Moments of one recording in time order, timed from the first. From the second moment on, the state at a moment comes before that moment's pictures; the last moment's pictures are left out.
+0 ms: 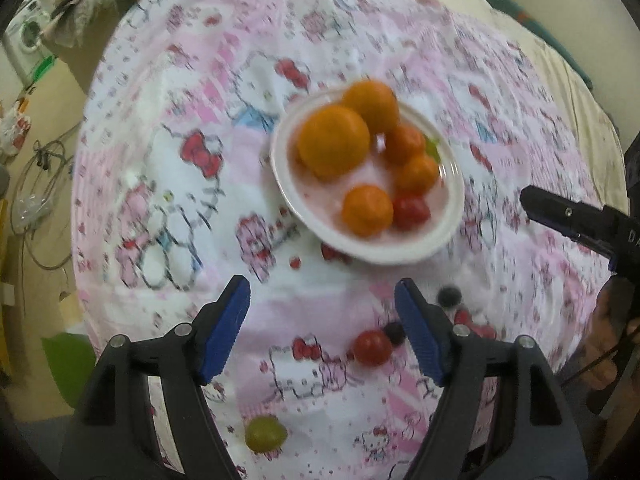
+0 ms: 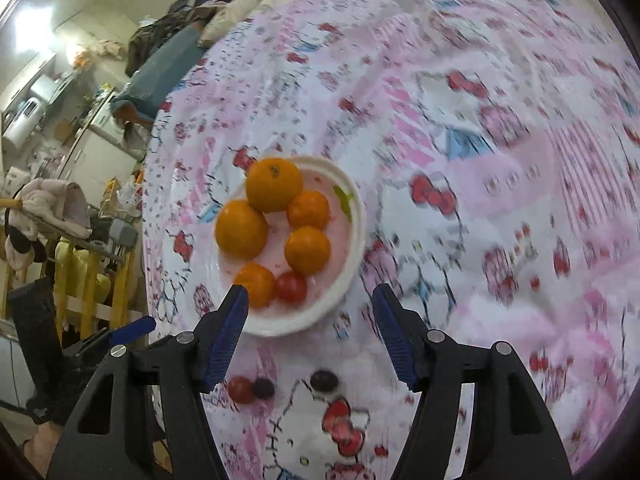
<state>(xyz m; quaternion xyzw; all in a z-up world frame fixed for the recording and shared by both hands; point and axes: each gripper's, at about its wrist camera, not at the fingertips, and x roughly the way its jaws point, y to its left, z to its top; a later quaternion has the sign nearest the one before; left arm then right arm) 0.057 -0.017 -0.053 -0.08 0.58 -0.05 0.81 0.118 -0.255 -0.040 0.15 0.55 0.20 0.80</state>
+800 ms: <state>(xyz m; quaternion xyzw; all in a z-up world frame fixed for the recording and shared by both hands) 0.038 -0.078 -0.106 0.00 0.63 -0.14 0.76 0.089 -0.265 -0.067 0.17 0.59 0.16 0.78</state>
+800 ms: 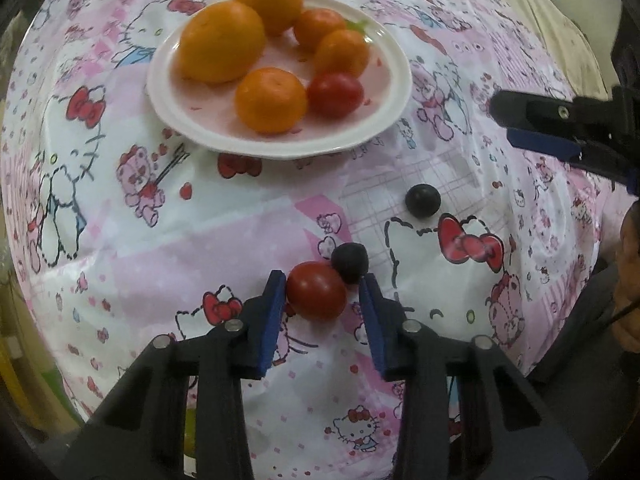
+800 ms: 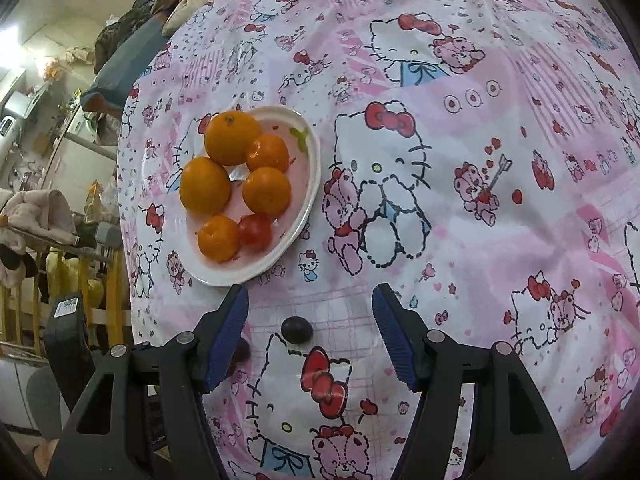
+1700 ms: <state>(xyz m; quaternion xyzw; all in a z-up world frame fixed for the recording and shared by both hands) 0.049 -0.012 -0.042 -0.12 0.56 -0.05 0.82 0.084 -0.219 -0.116 0.10 0.65 0.17 0.73</state>
